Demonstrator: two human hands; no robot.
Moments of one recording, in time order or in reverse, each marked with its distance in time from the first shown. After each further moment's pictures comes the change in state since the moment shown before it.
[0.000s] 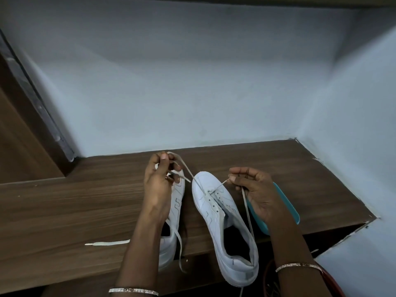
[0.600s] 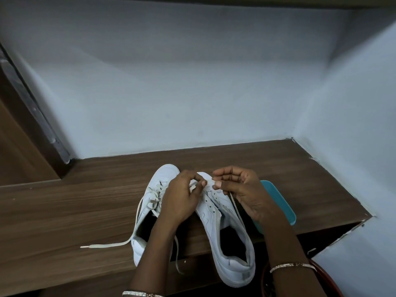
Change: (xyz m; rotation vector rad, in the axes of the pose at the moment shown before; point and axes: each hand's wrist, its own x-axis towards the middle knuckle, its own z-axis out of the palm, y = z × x) left_hand -0.003 -0.052 0.004 0.937 -0.338 0.295; right_hand -0.006 -0.007 0.011 -0.172 -0.224 -0.023
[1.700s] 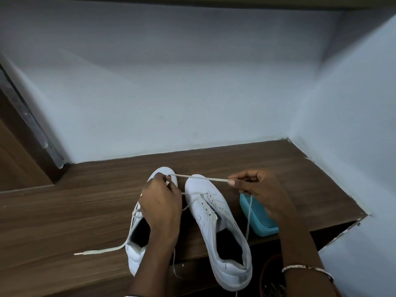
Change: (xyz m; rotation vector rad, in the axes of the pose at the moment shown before) left_hand -0.007 0.024 -0.008 0.402 0.483 -0.395; right_hand -0.009 -0.014 -0.038 -0.214 0.122 -0.018
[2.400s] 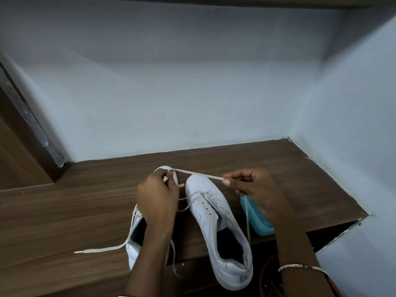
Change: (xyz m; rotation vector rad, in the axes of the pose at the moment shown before) left_hand 0.011 -0.005 -0.004 -0.106 0.027 0.073; right_hand 0.001 0.002 0.012 0.063 -0.034 0.003
